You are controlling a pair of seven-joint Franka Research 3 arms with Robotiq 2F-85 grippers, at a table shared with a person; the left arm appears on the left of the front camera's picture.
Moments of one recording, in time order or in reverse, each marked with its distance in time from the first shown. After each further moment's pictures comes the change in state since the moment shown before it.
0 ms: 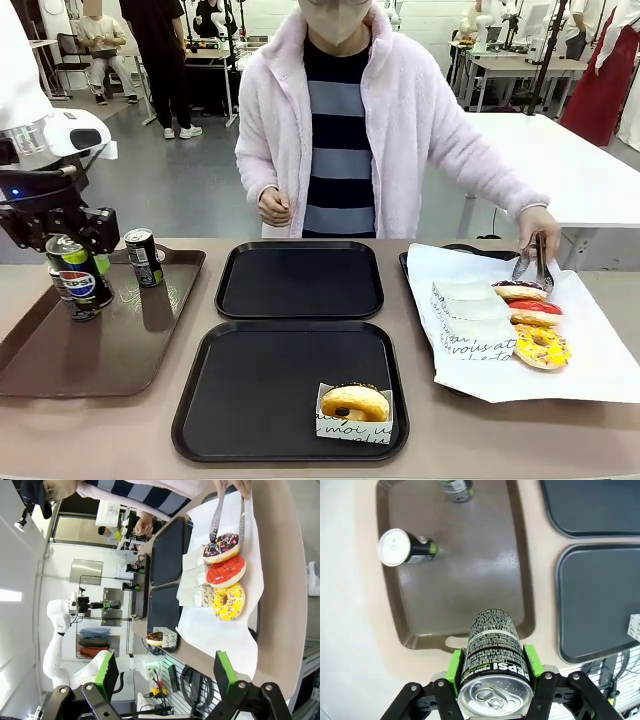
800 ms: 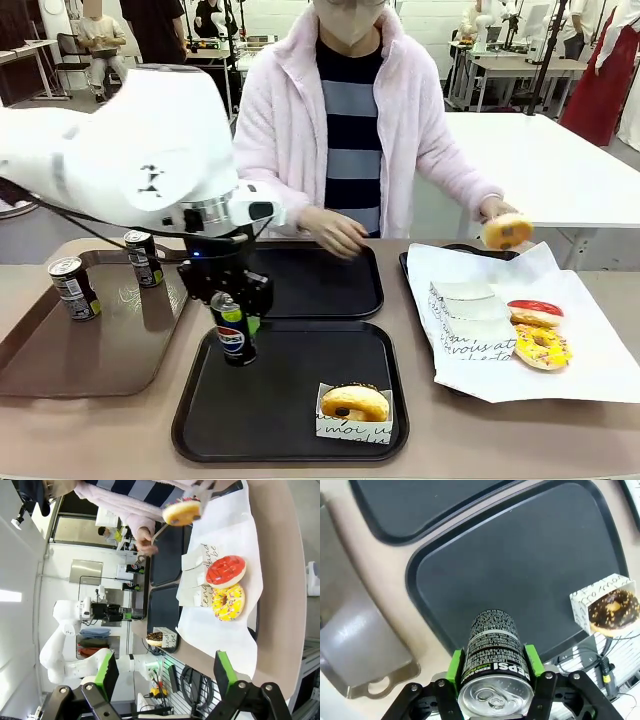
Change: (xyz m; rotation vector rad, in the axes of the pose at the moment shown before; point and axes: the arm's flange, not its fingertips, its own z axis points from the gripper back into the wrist) left arm -0.001 -0.199 -0.074 -0.116 0.099 -0.343; right arm 0.000 0.000 0.001 -0.001 -0.002 -0.001
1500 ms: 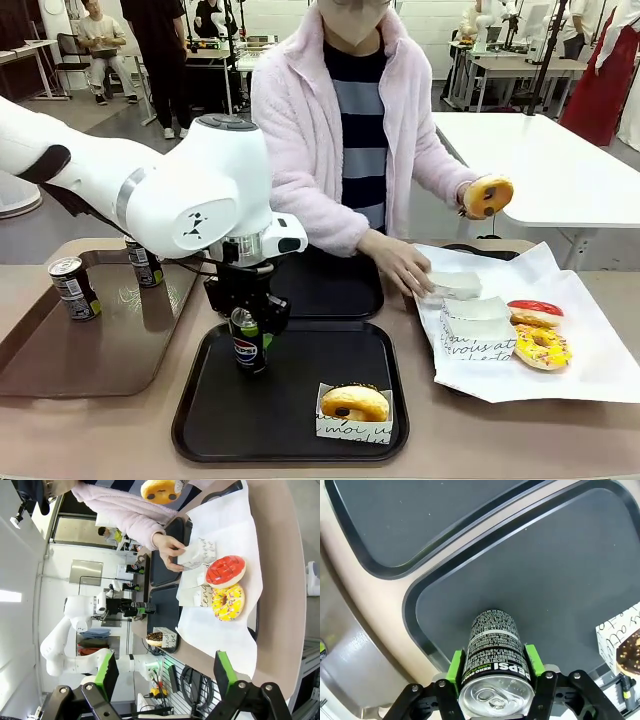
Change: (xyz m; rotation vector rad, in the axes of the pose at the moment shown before) left arm 0.029 -0.010 -0.059 0.101 0.004 -0.049; right arm 0.000 0.000 0.000 0.000 -0.001 -0.001
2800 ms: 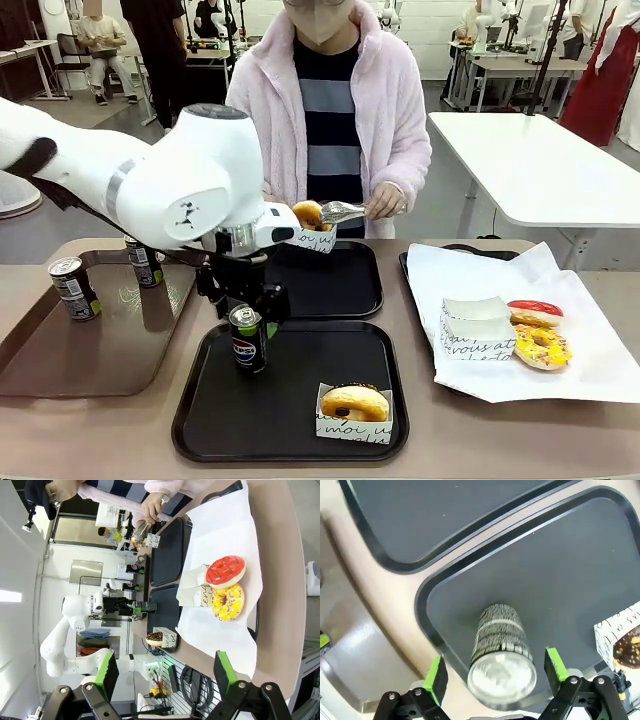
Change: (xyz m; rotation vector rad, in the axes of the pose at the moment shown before) left arm -0.003 0.012 0.023 -0.006 -0.018 0.040; right arm 0.000 0.000 0.000 0.000 0.000 0.000
